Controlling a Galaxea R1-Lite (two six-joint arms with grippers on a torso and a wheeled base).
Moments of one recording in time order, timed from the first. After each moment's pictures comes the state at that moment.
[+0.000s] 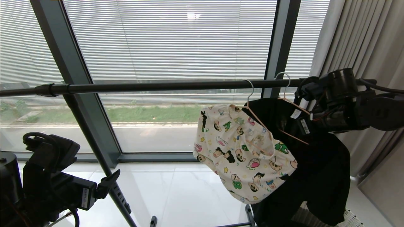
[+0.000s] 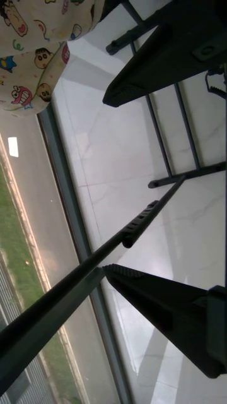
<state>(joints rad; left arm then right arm) -0.27 1.19 -0.29 -0.53 0.23 0.24 0.36 1.81 -1.30 0.10 -0.30 -0.12</state>
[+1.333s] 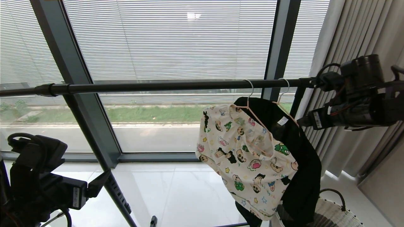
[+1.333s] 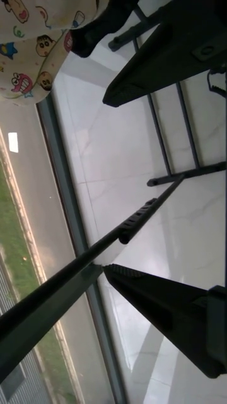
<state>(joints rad) -0.21 1.15 -0.27 -0.53 0.24 0.23 0.36 1.67 -1.27 0.17 -0.30 -0.02</state>
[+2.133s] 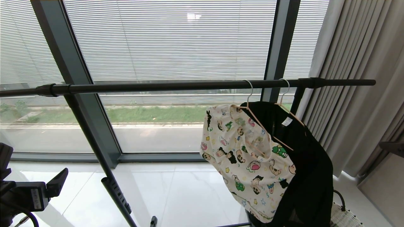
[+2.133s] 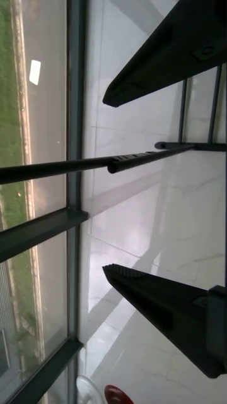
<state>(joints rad) 0.06 1.03 -0.22 -0.53 0.25 0.22 0.12 1.13 -0.99 0.38 -0.18 -0.15</state>
